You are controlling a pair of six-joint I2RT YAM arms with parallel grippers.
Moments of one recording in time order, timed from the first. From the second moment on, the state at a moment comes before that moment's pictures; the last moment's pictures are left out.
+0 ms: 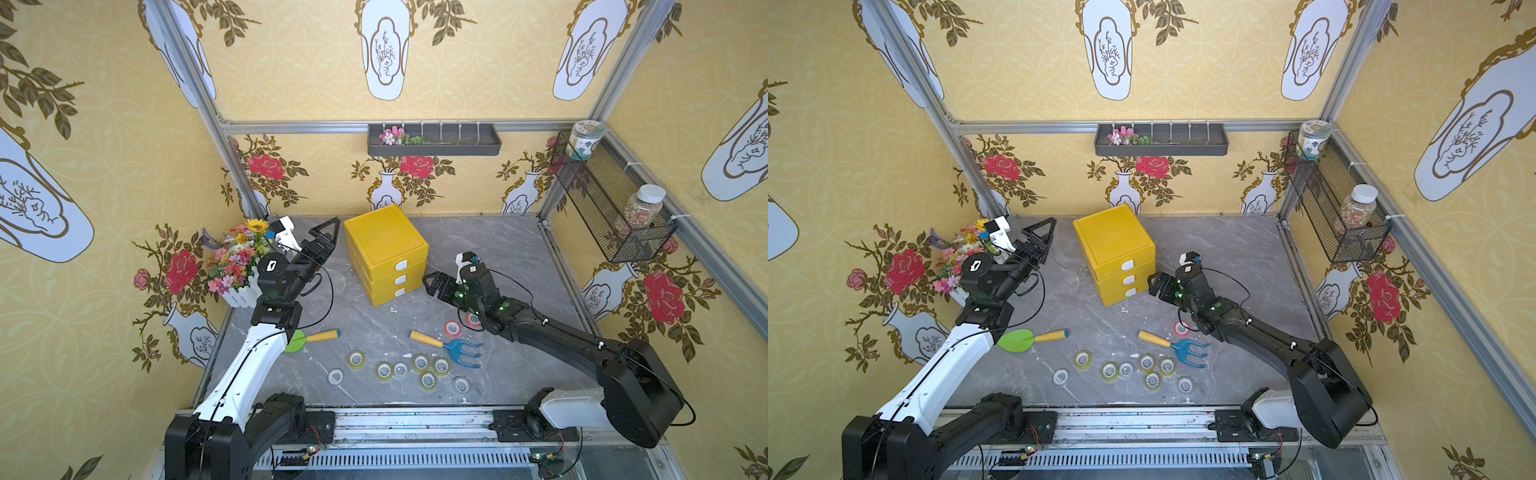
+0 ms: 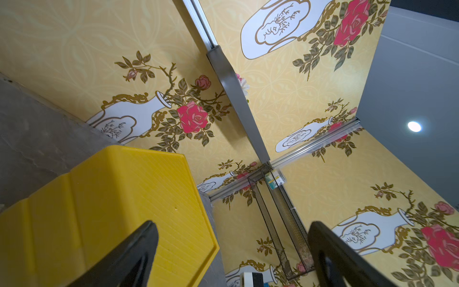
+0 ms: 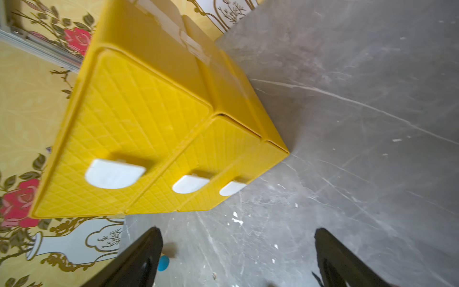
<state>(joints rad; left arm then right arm) -0.13 1.07 0.74 0.46 0.40 -1.13 0.59 1.34 0.77 0.04 -0.01 0.84</state>
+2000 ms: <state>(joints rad) -0.35 1.40 1.12 -0.33 0.01 -0.75 0.80 1.58 0.85 0.45 0.17 1.28</state>
